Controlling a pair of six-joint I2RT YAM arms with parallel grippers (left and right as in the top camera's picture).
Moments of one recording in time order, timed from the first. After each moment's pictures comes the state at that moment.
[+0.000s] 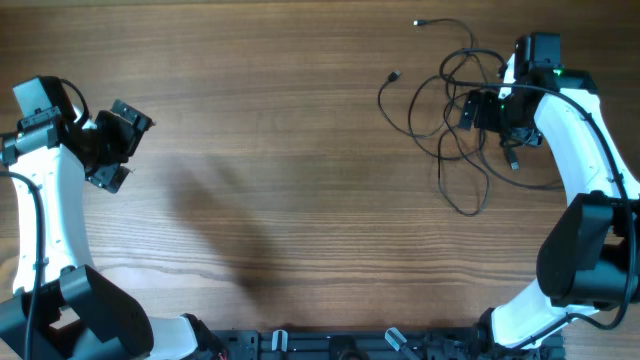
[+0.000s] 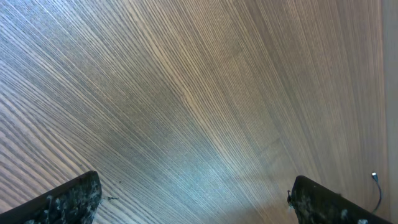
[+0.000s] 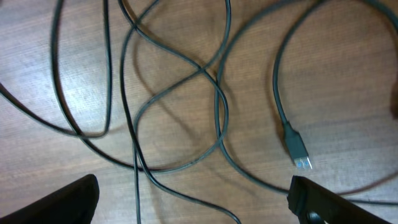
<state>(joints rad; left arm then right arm) 0.42 1.58 1.28 -0.91 0.28 -0.63 -0.09 1.82 1.42 -0.88 -0.02 0.16</state>
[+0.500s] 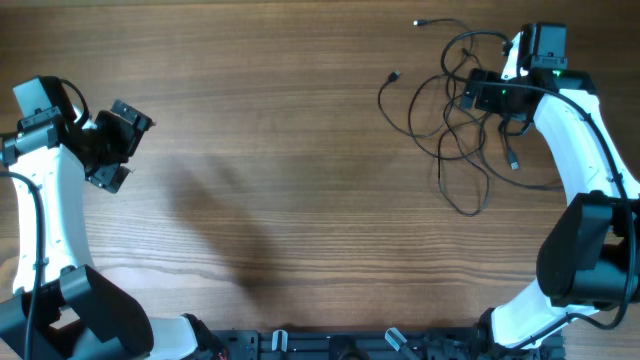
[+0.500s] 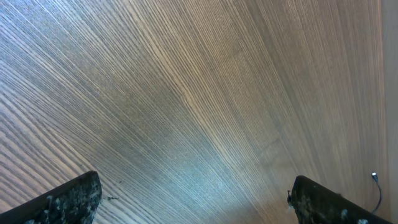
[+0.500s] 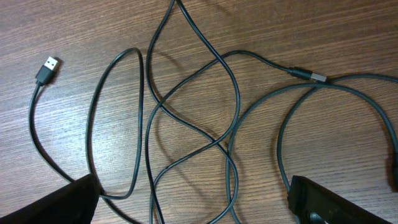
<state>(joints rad) 0.42 1.58 1.28 -0.91 0.28 -0.63 -0.09 1.82 1.41 -0.69 -0.03 0.16</state>
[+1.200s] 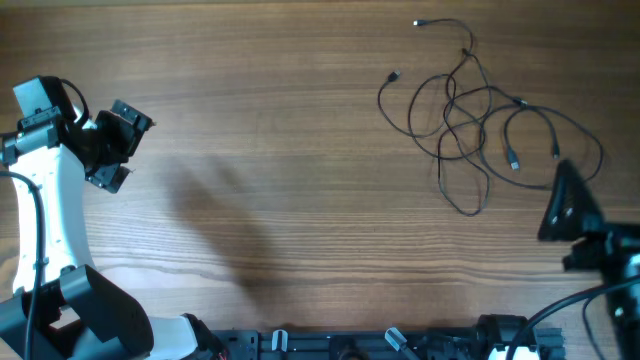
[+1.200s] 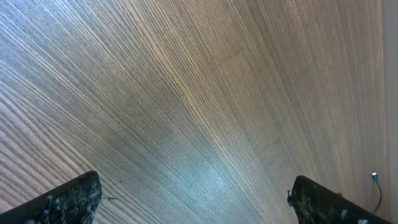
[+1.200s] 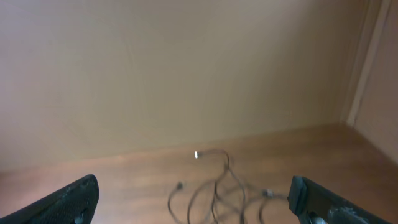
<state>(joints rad) 0.42 1.58 1.28 -0.91 0.28 -0.63 -0.04 0.56 1.36 -0.91 -0.03 0.16</state>
